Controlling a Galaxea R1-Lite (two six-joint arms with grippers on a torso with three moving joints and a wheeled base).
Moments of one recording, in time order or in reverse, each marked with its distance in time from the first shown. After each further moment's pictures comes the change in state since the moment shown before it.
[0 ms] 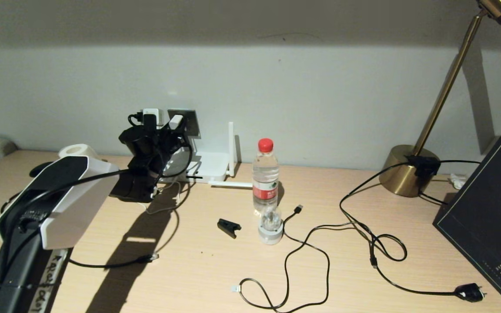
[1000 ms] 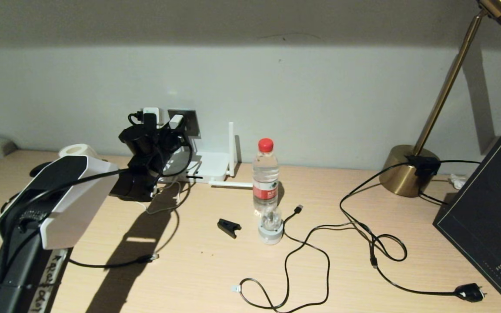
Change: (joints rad) left arm -0.001 -0.003 -0.009 0.009 -0.001 0.000; right arm 0.000 0.000 0.000 0.000 0.000 0.000
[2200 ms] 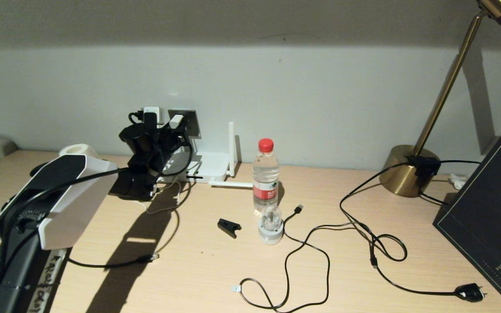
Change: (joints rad) left arm -0.005 -0.002 -0.001 0.034 -0.001 0.000; right arm 0.000 0.000 0.000 0.000 0.000 0.000
